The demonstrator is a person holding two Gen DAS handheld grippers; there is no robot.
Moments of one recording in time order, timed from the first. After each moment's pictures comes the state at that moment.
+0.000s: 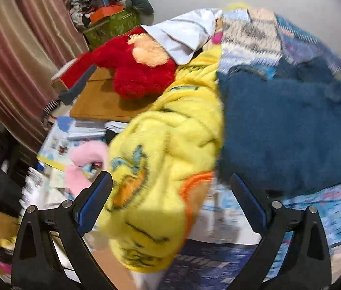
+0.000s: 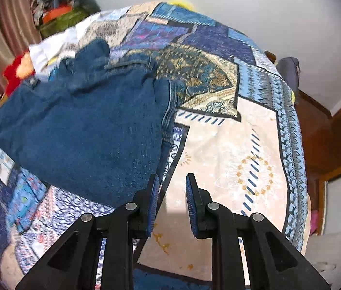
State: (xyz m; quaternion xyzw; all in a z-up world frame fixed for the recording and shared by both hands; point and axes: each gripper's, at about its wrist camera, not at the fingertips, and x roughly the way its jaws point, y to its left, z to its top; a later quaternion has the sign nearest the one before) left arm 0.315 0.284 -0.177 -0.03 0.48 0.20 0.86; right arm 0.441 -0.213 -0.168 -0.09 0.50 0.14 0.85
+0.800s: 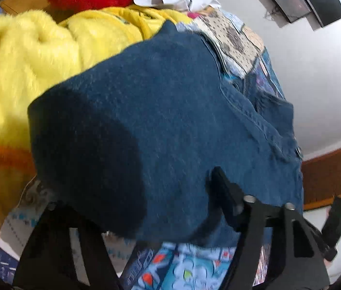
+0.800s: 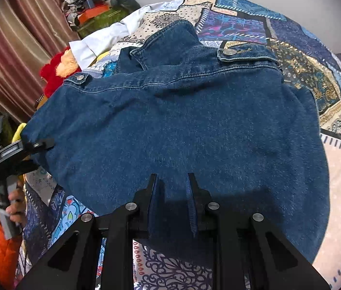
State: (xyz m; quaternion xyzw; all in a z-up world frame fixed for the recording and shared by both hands) left arm 0.388 0.261 -0.270 -0.38 0.45 0.06 0.80; right arm 0.462 -0.081 -0.222 -0.02 0.53 0.27 0.80
